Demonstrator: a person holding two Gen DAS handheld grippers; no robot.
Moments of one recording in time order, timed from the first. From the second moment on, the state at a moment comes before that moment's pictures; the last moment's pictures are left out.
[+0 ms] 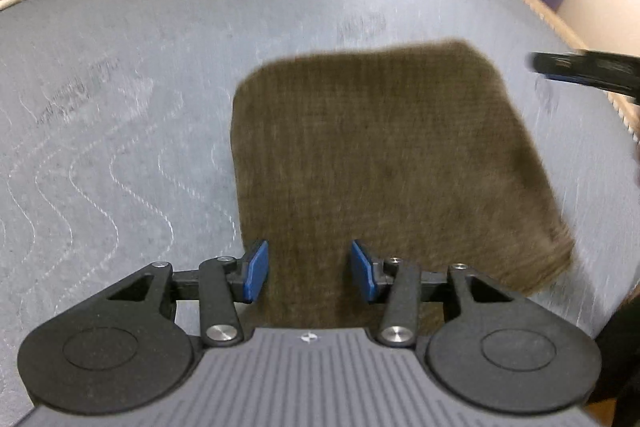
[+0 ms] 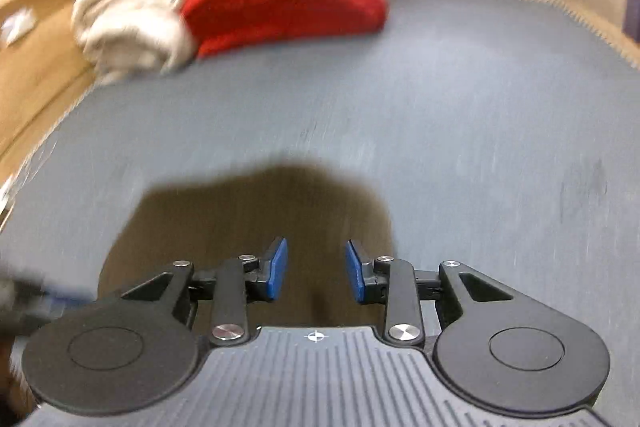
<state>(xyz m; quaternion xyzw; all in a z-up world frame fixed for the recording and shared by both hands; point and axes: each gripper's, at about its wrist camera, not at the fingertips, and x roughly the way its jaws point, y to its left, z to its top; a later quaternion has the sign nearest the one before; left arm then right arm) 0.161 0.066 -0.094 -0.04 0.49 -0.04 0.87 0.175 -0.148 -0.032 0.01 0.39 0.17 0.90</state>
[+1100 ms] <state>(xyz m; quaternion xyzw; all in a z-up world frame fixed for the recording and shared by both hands) 0.194 0.059 -0.110 -0.05 0.50 0.01 0.87 0.119 -0.134 -0.096 -0.04 0.54 0.09 0.84</state>
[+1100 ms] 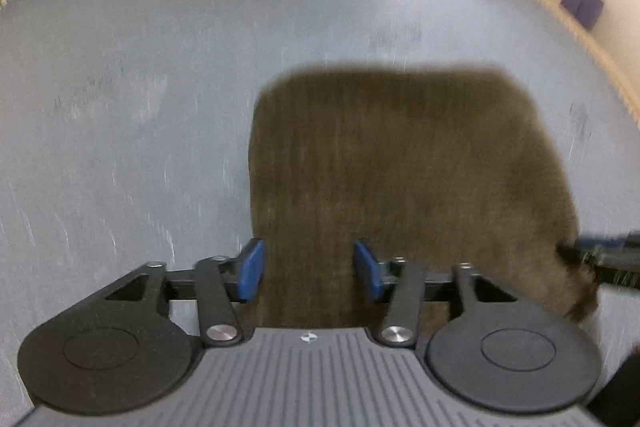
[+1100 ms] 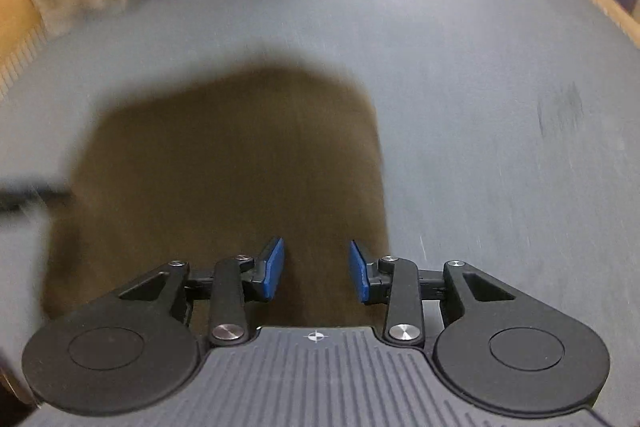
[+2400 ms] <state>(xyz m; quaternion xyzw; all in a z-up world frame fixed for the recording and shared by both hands) 0.087 -0.013 -0.053 -0.03 0.42 0.06 0.91 0.024 -0.149 -0.022 -0.04 0.41 0.08 0.91</state>
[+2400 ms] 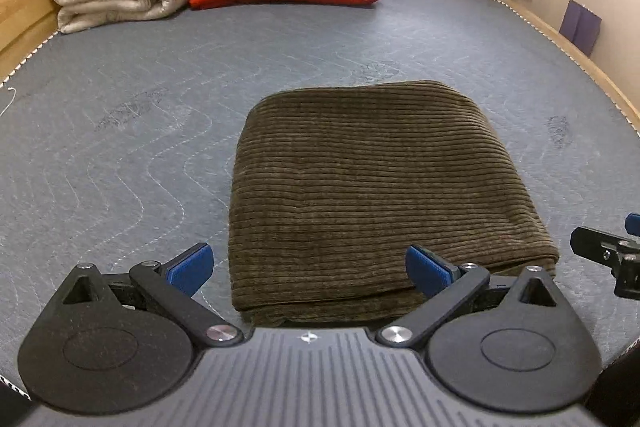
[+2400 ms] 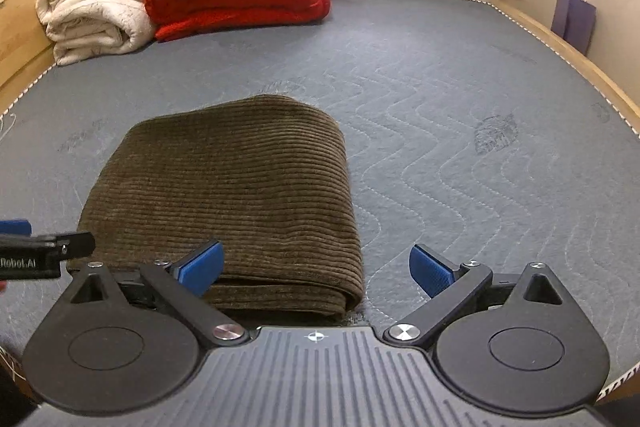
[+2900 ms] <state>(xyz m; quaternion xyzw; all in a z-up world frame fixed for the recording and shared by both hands) 0.088 -0.007 -0.059 -0.03 0.43 0.06 0.90 0.025 -0.141 -0.024 -0.05 0.41 0.09 0.91</state>
